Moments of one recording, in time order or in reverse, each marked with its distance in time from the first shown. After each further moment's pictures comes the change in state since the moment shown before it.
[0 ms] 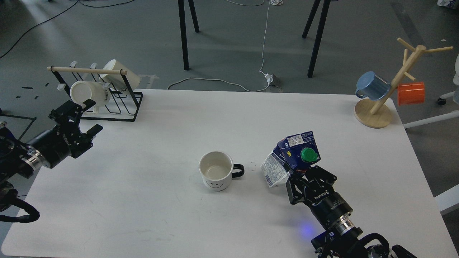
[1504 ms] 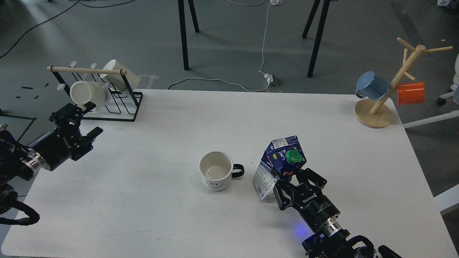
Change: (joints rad) left arm 0.012 -0.001 0.000 0.000 0.000 0.000 0.000; right arm 0.010 0.072 -0.001 -0.052 -0.110 0.000 0.022
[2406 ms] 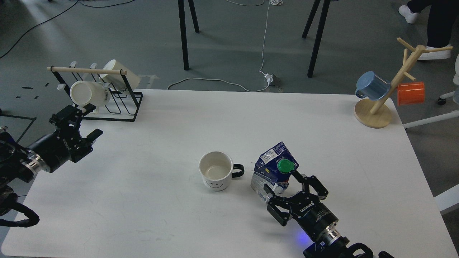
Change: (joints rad) left arm 0.008 0.000 0.000 0.000 0.000 0.000 0.000; right arm -0.042 -0.020 -0.029 0.015 -0.049 0.000 -0.009
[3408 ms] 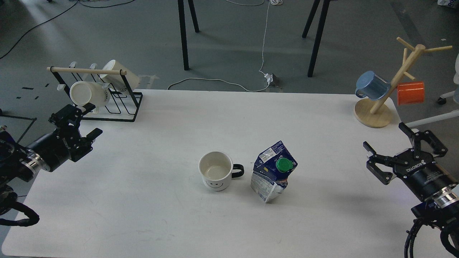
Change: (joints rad) left arm -0.003 0.000 -0.004 0.000 0.000 0.000 0.000; right arm 0.031 -0.478 0.376 0.084 -0.004 0.000 0.000
